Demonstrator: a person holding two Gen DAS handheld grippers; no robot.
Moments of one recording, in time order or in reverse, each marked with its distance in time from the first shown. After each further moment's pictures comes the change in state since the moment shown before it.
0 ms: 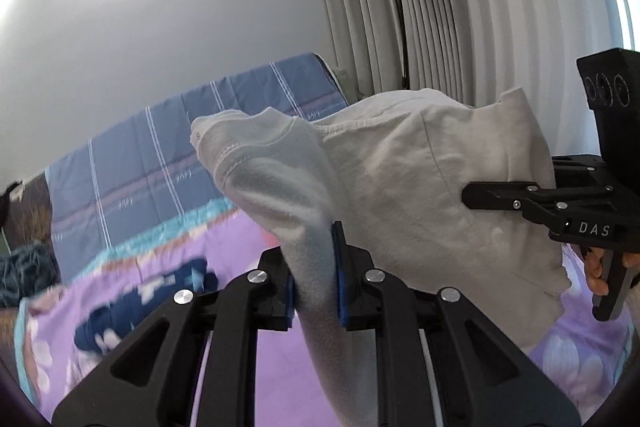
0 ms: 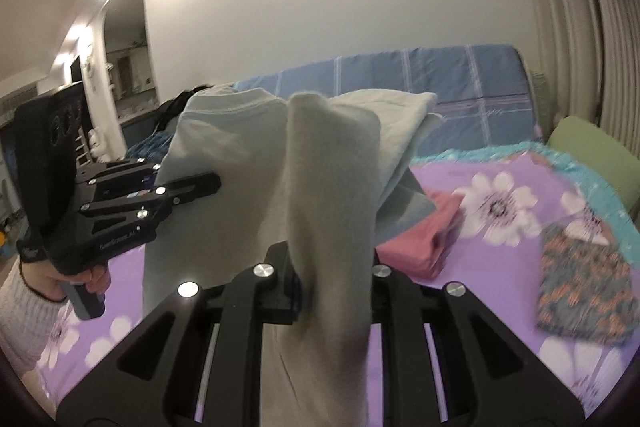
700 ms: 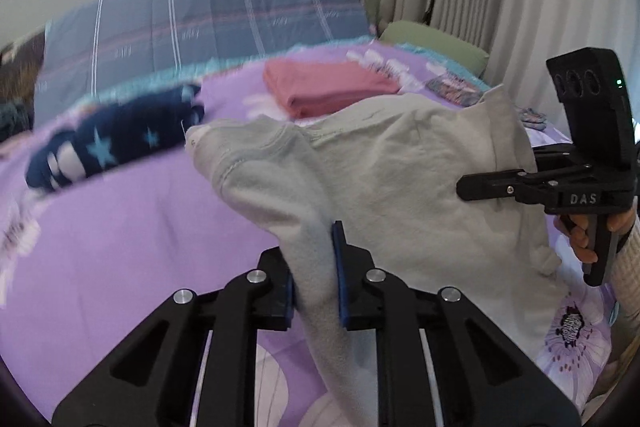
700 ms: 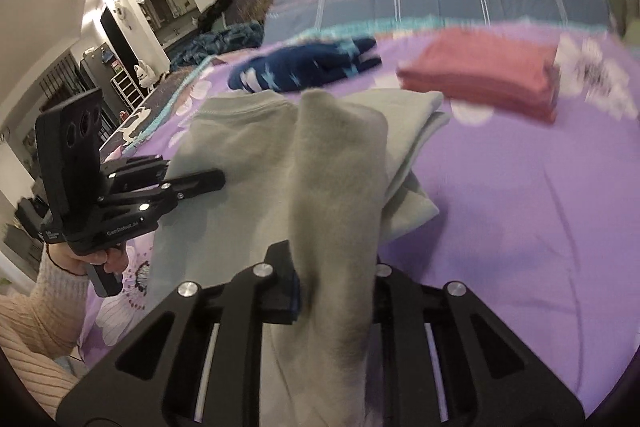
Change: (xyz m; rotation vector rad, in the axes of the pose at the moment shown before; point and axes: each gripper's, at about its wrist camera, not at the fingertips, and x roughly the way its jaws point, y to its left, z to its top) left arm -0.020 0.020 -0.185 -0.232 0.254 -0.075; right arm 0.064 0.043 -0.132 0.027 0.391 0.256
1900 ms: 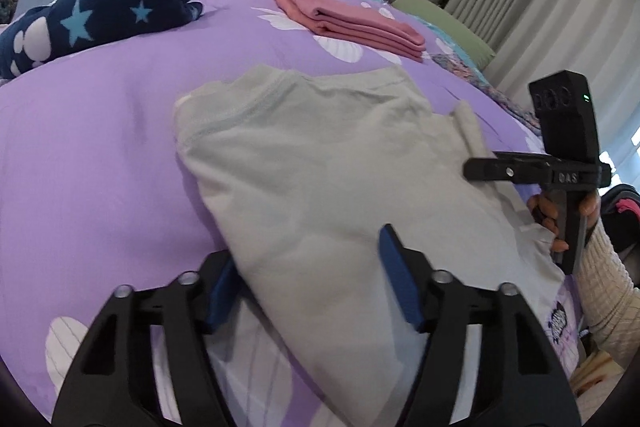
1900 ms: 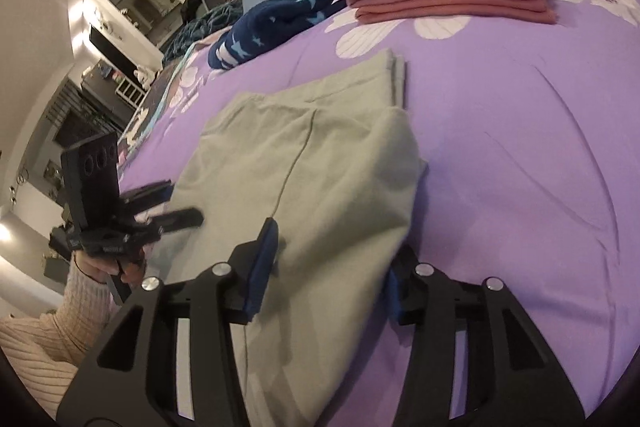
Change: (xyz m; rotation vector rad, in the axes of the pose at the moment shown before) left arm 0.066 0.046 -0.048 -0.247 0.192 -0.164; right arm 0.066 -0.069 -0.011 0.172 0.169 0.106
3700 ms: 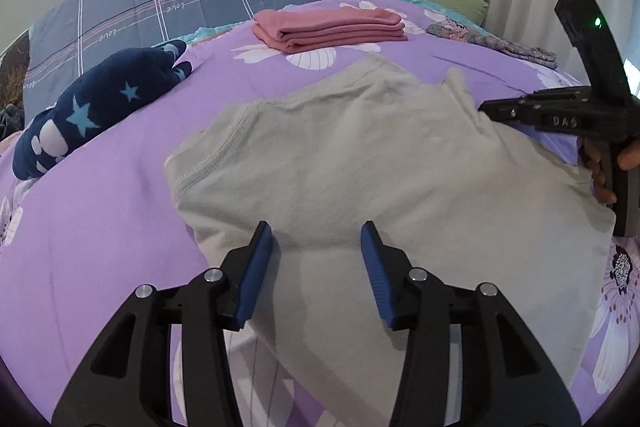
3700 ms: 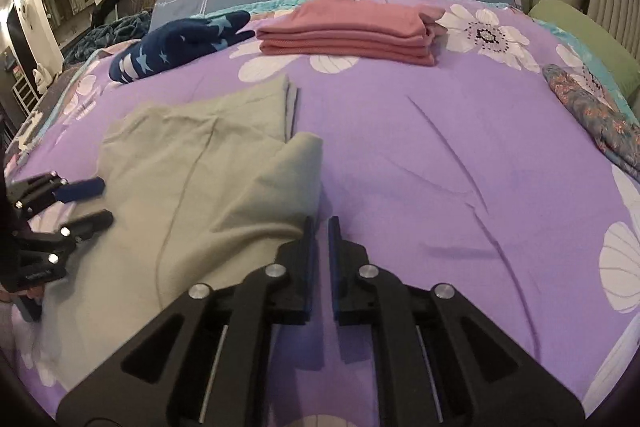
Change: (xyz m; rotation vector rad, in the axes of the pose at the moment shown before) left arm -0.001 -0.046 -0.013 0.297 -0.062 0.199; right arm -0.008 0.023 -0.014 -0.018 -0.160 -0.486
